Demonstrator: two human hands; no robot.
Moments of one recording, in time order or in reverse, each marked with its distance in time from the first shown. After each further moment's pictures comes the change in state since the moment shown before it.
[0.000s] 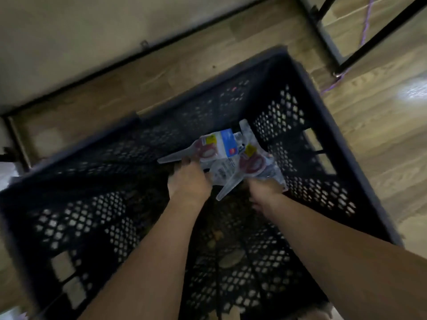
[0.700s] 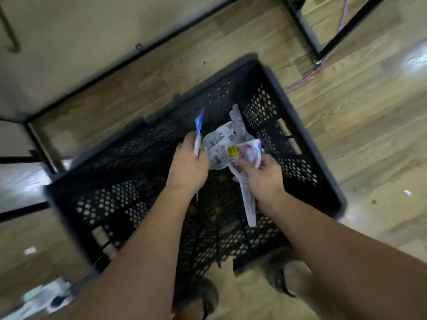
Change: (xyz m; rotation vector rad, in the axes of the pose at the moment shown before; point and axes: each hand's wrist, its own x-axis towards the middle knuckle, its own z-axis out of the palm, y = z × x) left_hand -0.068 0.016 -0.065 -0.572 0.084 0.112; right_hand -0.102 0.002 -0.027 0.339 0.069 -0.320
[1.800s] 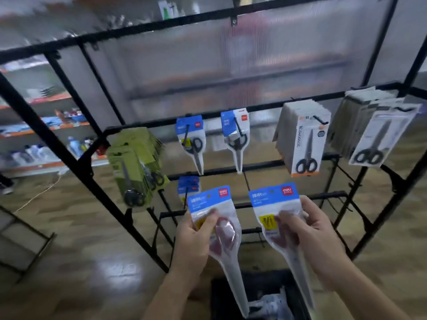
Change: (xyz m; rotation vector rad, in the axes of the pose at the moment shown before) left_hand -0.642 0.379 -0.510 -0.952 0.588 0.390; right_hand -0.764 -0.476 -0.228 0.162 -0.776 -0.839
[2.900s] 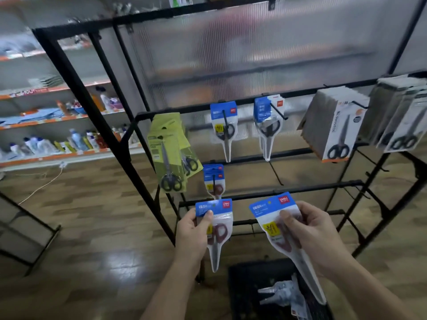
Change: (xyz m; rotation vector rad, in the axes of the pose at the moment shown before) left_hand 0.020 -0.031 -0.137 0.068 0.018 -0.083; right_hand -0.022 0.067 0.093 -0.154 0.026 -0.003
